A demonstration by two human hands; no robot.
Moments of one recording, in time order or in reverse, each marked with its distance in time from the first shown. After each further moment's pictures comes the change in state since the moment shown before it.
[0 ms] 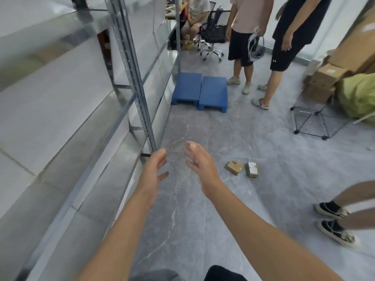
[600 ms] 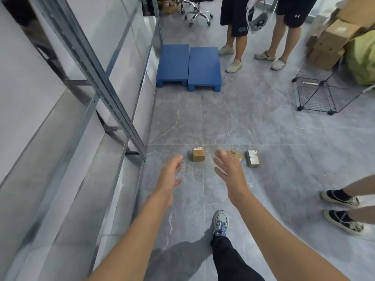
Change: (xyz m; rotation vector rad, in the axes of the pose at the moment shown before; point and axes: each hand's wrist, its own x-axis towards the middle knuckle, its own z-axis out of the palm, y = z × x) left_hand 0.222 -0.062 0.108 0.171 -0.092 -0.263; right_hand 0.182 0.055 -0.142 0.053 0.300 0.203
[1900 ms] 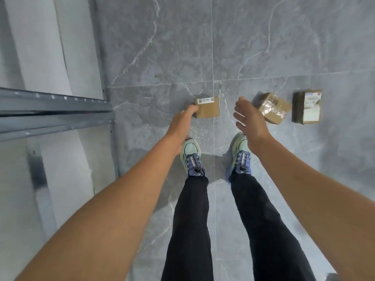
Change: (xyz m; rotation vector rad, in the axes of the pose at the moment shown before) left_hand 0.628 -0.127 0.085 0.354 -0.069 -0.579; right_hand 0.601 0.234 -0.029 -0.164 0.163 0.594
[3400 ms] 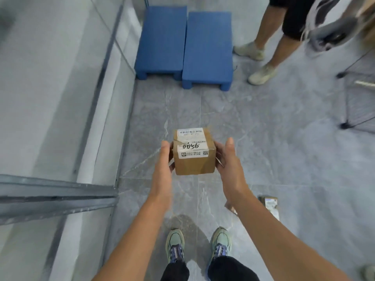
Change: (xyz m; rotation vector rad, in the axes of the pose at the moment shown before) left_hand -0.200 0.200 -0.008 -0.410 0.114 0.662; right_hand -0.168 -0.255 0.003 0.097 -0.222 -0.519
